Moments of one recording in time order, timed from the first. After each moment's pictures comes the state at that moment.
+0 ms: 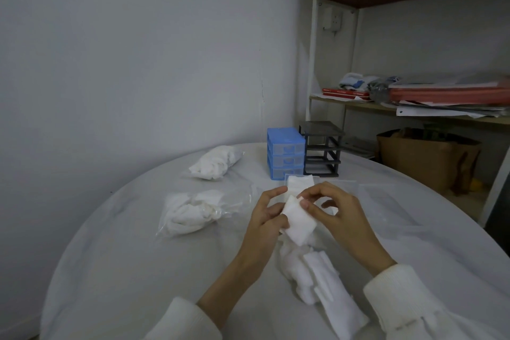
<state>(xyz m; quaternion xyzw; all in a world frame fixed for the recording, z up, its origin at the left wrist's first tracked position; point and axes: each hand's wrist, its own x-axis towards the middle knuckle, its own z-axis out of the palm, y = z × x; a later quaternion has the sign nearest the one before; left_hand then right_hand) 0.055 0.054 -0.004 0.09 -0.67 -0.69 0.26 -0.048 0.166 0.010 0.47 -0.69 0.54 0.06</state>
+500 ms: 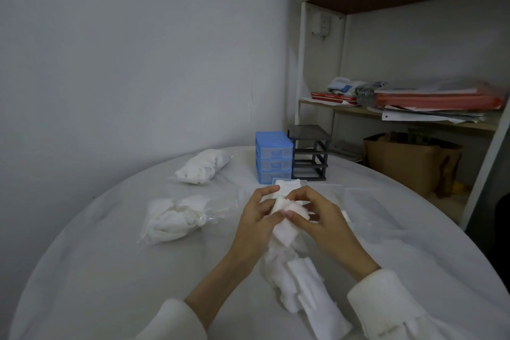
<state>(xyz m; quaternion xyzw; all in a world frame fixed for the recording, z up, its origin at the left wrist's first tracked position) 0.039 0.056 0.002 0.09 -0.66 -0.69 0.29 -0.046 0.166 0.011 0.45 -0.70 0.55 -0.02</state>
